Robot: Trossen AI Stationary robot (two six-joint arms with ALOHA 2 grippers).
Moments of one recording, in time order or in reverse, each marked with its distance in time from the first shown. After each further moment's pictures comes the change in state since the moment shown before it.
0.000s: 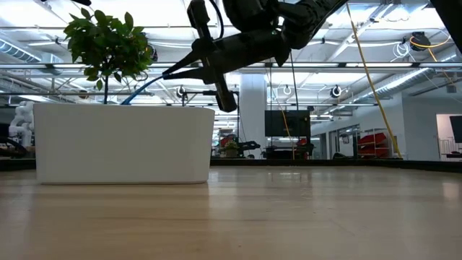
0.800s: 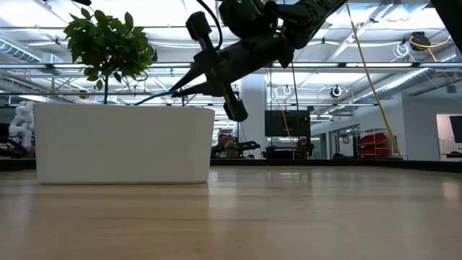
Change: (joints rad) left arm 0.000 0.000 0.000 0.000 0.005 0.048; right arm 0.011 0.006 0.000 -0.134 0.002 -0.041
